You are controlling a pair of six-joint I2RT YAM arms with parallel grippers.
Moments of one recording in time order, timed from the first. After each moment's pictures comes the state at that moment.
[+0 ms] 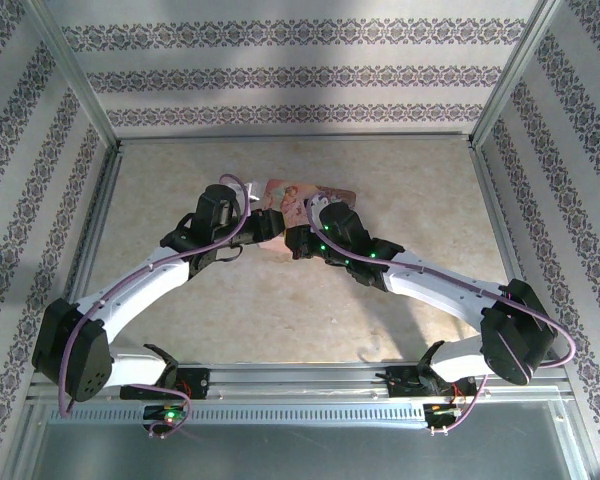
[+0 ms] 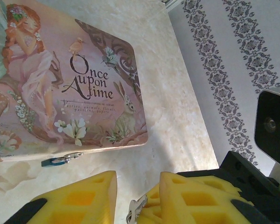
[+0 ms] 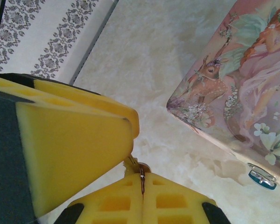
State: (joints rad) left arm -0.49 1.30 0.92 -0.11 0.39 -0.71; right arm 0.79 1.38 0.91 -0.01 -0.14 0.66
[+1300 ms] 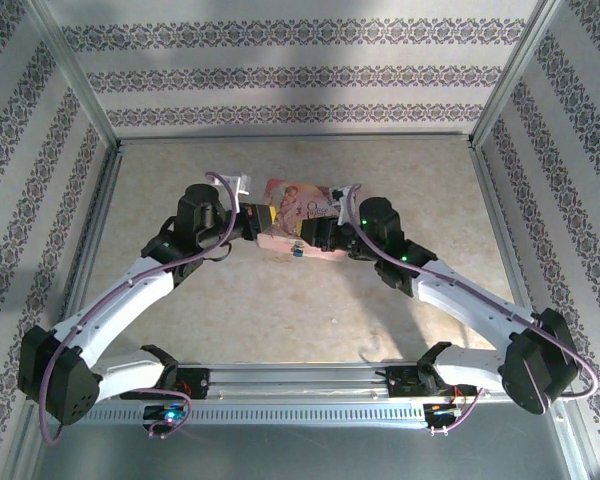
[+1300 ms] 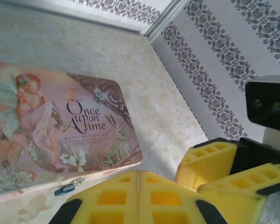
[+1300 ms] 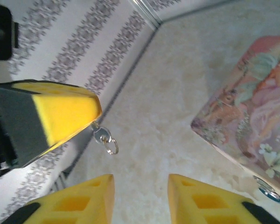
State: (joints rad) left arm -0.47 1.16 0.92 -0.11 0.35 -0.54; right arm 0.62 1.19 0.79 0.12 -0.41 0.68
